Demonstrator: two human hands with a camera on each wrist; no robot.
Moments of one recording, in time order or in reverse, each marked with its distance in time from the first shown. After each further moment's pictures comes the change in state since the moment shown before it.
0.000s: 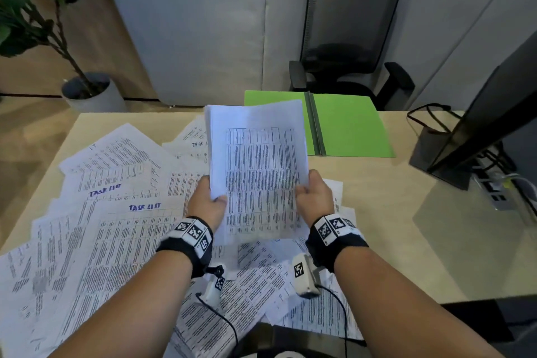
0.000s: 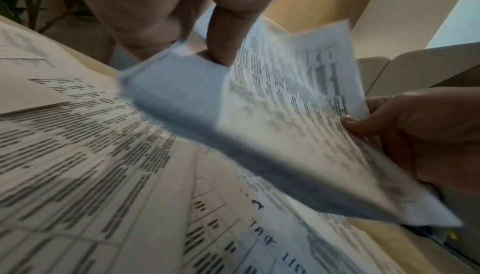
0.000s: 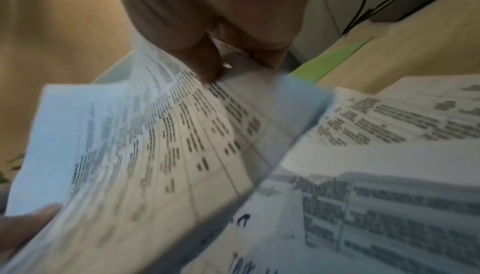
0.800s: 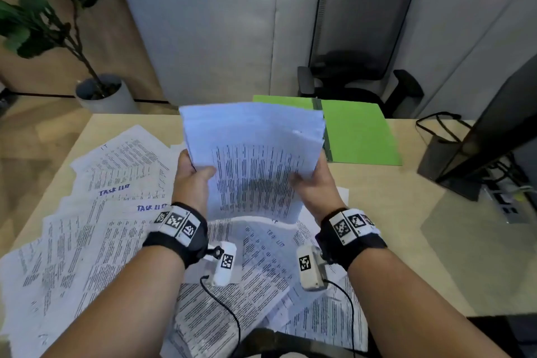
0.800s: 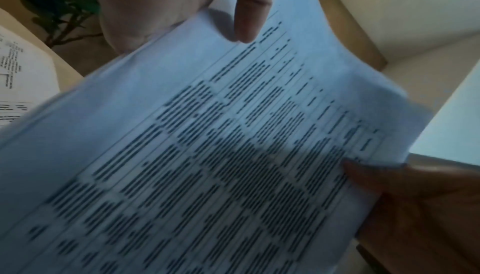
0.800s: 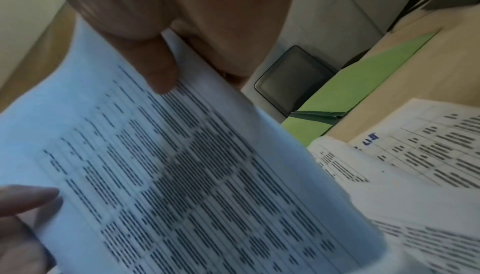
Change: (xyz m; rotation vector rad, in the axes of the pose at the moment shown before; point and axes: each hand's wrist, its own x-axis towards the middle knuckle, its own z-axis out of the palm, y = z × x) left_hand -0.001 0.043 -0.038 -0.647 0.171 0.069; right_hand -0.006 -0.051 -0.018 0.573 -0.237 -0.207
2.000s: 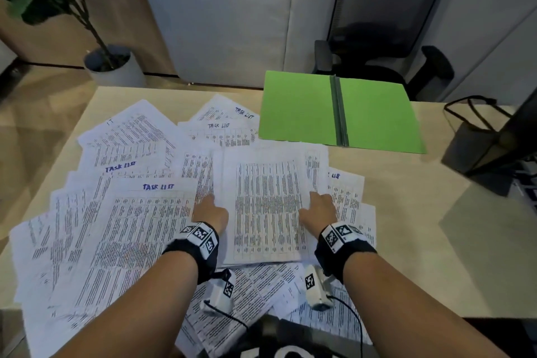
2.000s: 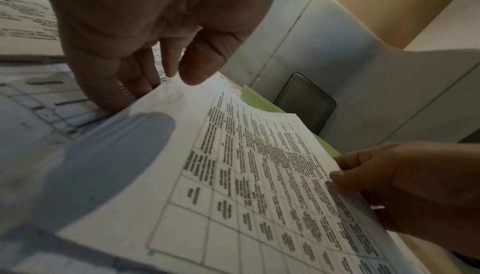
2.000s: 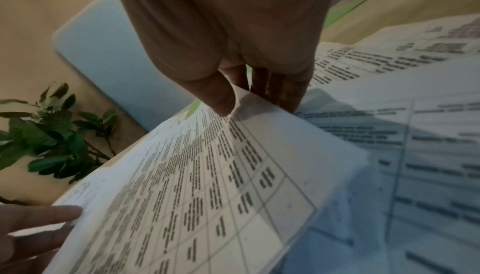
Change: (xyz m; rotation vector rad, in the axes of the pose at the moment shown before) left_hand 0.005 -0.117 -0.020 0.833 -0.099 -0.466; right_hand -0.004 0.107 -0.003 -0.938 -0.133 0.559
